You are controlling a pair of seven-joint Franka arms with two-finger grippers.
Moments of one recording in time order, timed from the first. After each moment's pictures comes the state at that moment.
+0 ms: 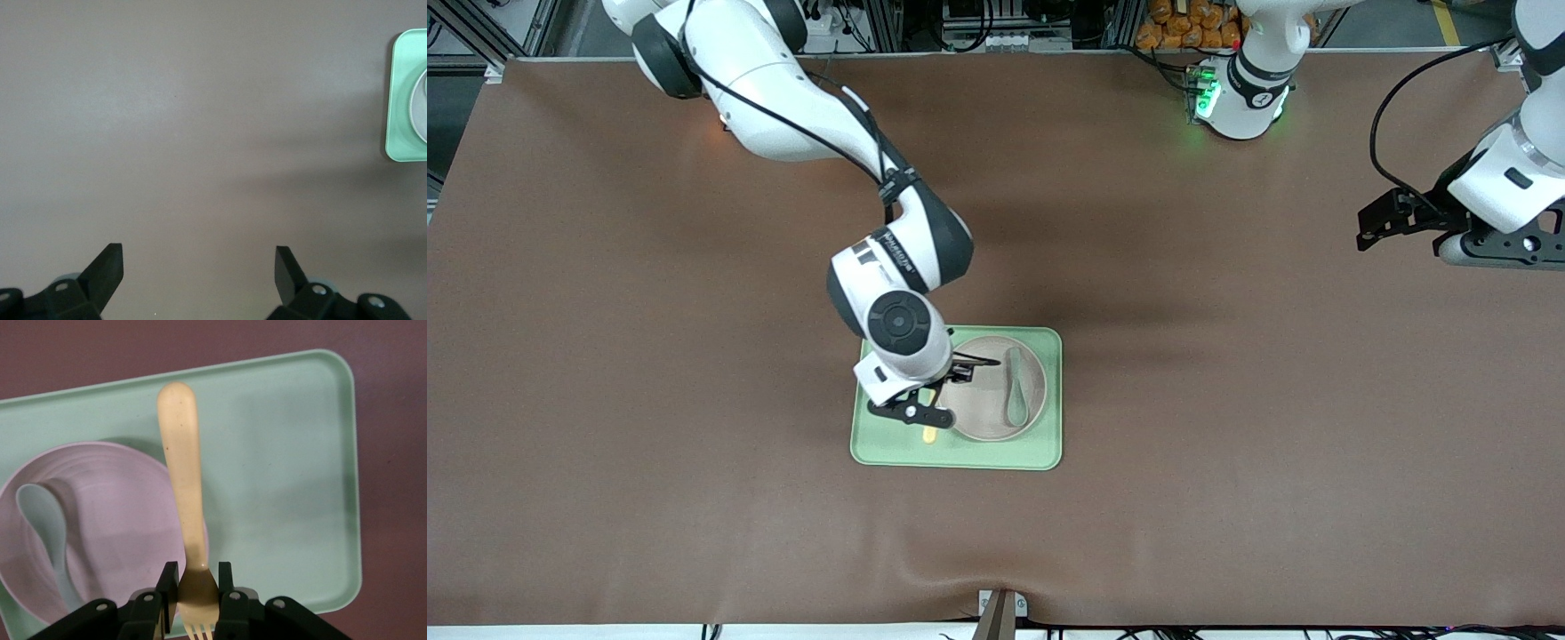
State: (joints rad) left arm 0.16 -0.07 -0.23 -1.74 -0.03 1.68 0.02; right arm 0.59 0.90 -0.06 -1.03 0.09 1.85 0.70
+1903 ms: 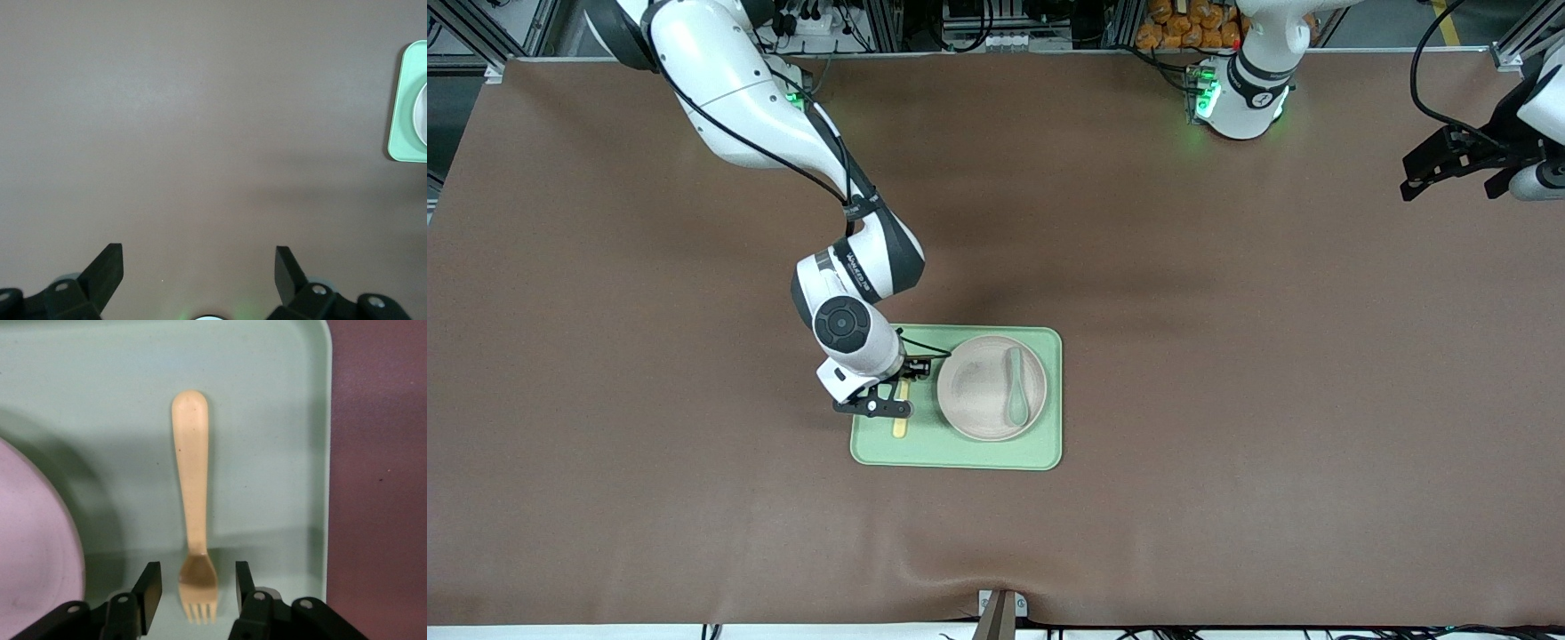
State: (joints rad) left arm 0.17 -0.14 -0.21 -1.66 -0.01 1.53 -0.05; right arm 0.53 0.75 -0.04 -1.53 0.09 2.24 0.54
